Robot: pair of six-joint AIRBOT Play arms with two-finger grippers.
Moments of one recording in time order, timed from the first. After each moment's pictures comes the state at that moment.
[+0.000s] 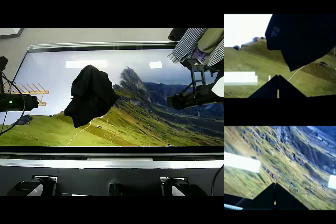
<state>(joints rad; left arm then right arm) -0.04 -0.93 1.24 1.43 -1.32 -1.57 0.00 -1.07 1.28 -1.40 1.35 1.40</state>
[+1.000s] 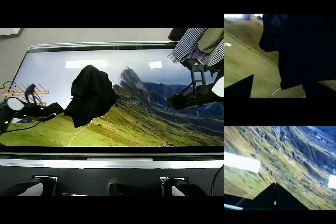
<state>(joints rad) 0.08 -1.25 0.93 1.10 -0.93 -1.61 0.00 -1.07 1.28 -1.40 1.35 1.40</state>
